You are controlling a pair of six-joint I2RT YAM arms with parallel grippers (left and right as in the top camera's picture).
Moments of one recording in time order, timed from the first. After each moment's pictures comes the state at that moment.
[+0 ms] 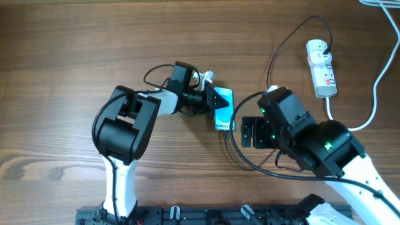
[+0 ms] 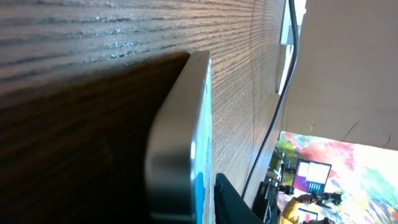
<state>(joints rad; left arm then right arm) -0.40 2.18 1.10 0.11 0.96 -0.65 0.63 1.12 1.19 -1.19 0.10 0.58</state>
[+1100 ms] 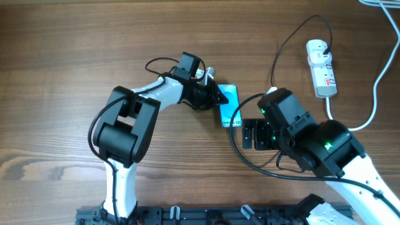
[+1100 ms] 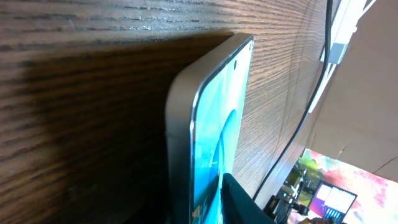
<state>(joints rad) -0.43 2.16 1.27 -0.27 0.79 -0.64 0.63 1.12 1.19 -1.21 0.10 0.56</state>
